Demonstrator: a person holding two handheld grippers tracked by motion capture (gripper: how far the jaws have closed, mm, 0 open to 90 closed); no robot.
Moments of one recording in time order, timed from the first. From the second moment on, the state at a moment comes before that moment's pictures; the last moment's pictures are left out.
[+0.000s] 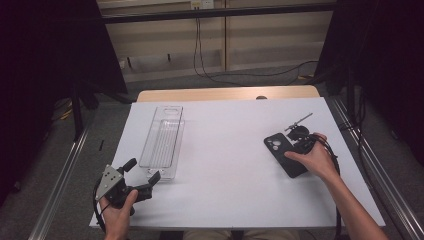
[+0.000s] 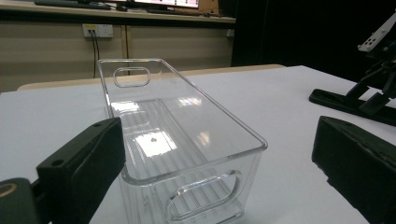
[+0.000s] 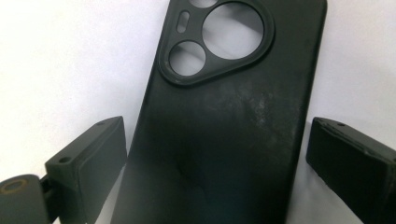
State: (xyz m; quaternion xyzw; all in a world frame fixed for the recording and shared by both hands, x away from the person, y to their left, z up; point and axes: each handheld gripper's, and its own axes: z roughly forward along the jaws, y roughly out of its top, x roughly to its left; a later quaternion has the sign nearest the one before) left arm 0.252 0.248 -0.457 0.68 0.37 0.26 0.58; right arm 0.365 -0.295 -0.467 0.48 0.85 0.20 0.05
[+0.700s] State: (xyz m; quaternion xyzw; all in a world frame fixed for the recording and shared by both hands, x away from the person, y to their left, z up) left arm 0.252 0.247 -0.458 0.68 0.37 0.26 0.58; right arm 0.361 -0.282 -0.469 0.48 0.86 0.16 0.08
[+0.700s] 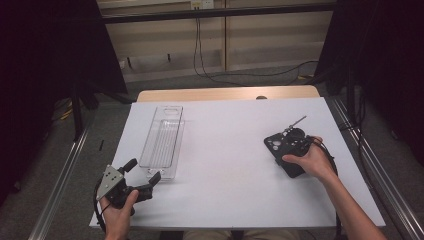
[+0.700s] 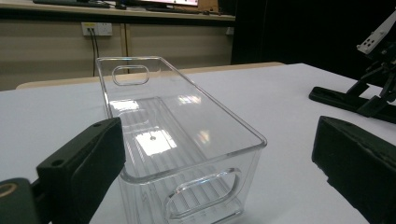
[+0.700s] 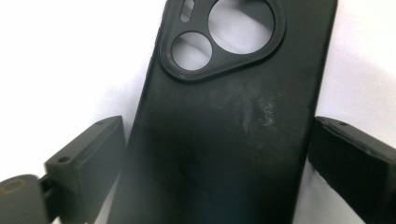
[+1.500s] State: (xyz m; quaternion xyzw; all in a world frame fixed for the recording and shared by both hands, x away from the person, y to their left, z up) left arm 0.254 0.246 -0.459 0.68 0.38 0.26 0.58; right arm 0.360 -0.281 -0.463 0.47 0.86 0.16 0.08
